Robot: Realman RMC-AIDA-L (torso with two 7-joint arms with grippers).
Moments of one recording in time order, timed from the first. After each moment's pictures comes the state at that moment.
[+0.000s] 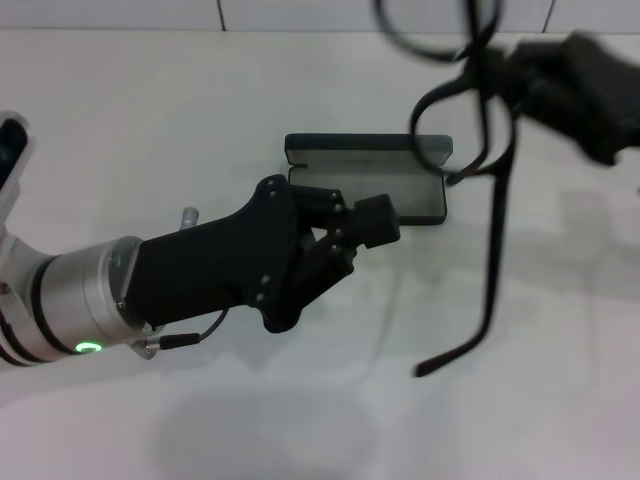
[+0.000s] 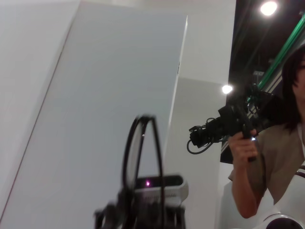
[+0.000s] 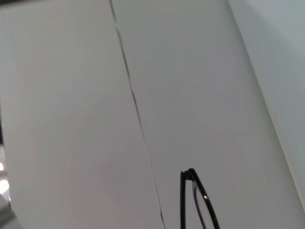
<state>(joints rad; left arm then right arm) -0.50 -2.09 1.13 0.25 1.26 1.98 -0.98 0.60 2.02 -1.07 -0.64 -1.25 -1.82 1.43</state>
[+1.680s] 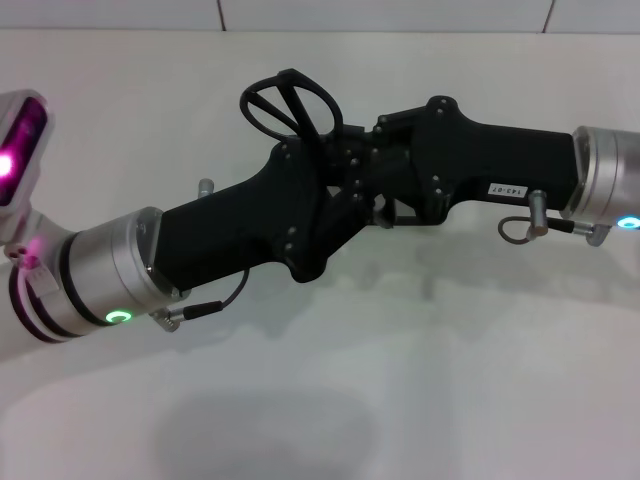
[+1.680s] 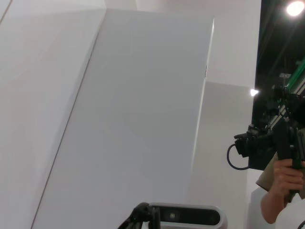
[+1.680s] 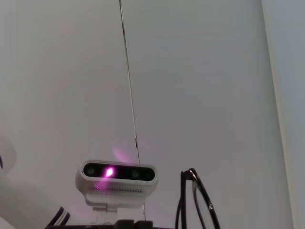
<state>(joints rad) -0.53 -2.09 1.27 0.23 1.06 1.89 -0.97 0.69 2.03 -1.49 -0.49 -1.05 -1.48 1.12</state>
